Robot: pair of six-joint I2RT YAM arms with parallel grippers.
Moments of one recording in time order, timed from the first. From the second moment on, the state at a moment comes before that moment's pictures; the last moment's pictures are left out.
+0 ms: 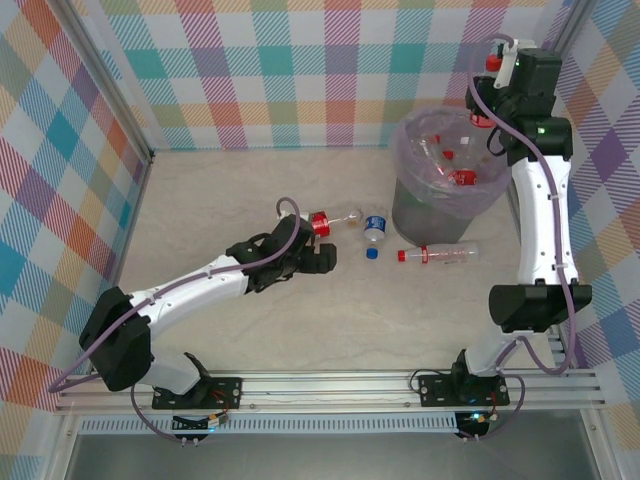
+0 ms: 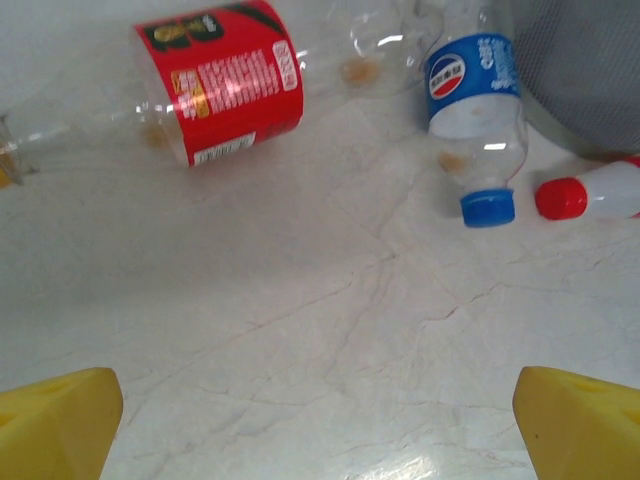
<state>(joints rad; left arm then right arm) -0.78 1.42 1.04 -0.44 -0.17 -0.61 0.01 1.70 2.17 -0.81 0.07 0.02</state>
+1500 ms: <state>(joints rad) -0.50 1.99 1.51 -0.58 0.22 -0.07 0.02 1.21 1.63 -1.05 -0.33 0.28</state>
